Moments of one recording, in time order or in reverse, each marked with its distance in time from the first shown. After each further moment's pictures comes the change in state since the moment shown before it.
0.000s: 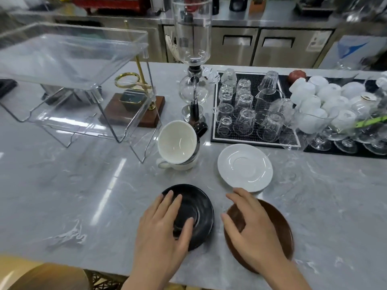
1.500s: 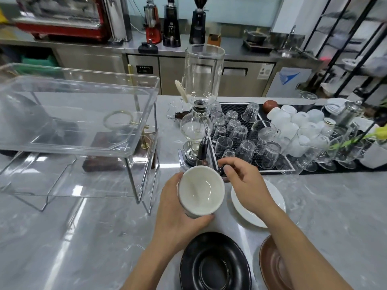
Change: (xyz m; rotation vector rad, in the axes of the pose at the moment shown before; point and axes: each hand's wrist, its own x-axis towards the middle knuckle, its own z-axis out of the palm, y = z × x) left_hand 0.170 -0.047 -0.020 -0.668 -0.032 0.295; right_hand 0.170 -0.093 0.004 0.362 0.212 0.034
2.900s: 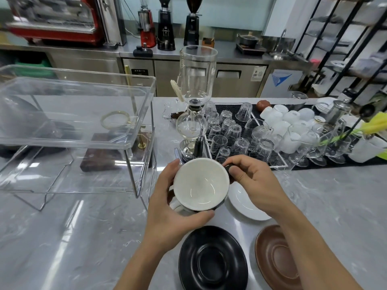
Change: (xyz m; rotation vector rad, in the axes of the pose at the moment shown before) left_hand -0.011 0.020 -0.023 -0.269 -0.003 0.107; right_hand -0.029 -0.034 -0.027 0.227 -0.113 -0.096
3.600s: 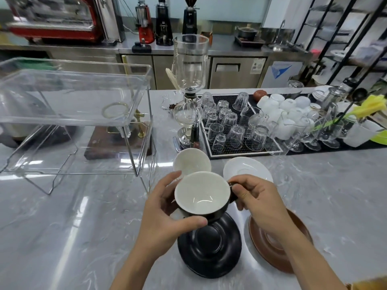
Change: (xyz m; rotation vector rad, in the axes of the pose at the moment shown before) left_hand -0.052 0.007 -0.006 -0.134 -0.089 -0.150; right_hand -0.082 0.027 0.005 0.103 0.117 0.134
